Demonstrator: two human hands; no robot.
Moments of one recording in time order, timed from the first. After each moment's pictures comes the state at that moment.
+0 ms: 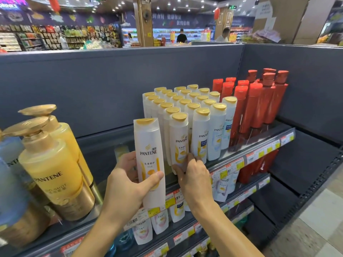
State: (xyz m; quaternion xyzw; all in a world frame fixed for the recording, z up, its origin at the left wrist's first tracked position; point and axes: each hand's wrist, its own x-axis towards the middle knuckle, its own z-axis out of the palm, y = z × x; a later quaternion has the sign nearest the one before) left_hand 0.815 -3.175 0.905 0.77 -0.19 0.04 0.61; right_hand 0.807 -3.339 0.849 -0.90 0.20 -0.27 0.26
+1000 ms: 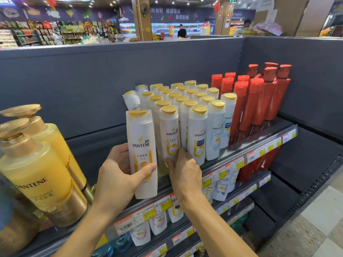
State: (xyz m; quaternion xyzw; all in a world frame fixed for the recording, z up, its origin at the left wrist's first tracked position) left_hand 0.843 -3.182 0.903 0.79 -0.19 0.07 0.58; right_hand 0.838 -3.338 0.846 -0.91 0.21 -0.26 0.24
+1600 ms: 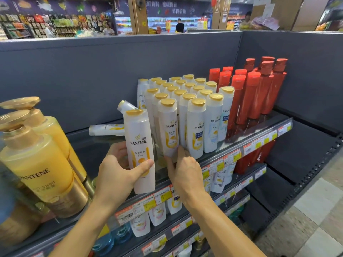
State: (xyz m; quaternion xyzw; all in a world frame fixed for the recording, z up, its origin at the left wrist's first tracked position) left_hand 0.845 -3.175 0.892 0.79 -0.17 0.06 0.58; right_hand 0.826 -3.339 0.829 -0.92 0.17 -0.27 0.23
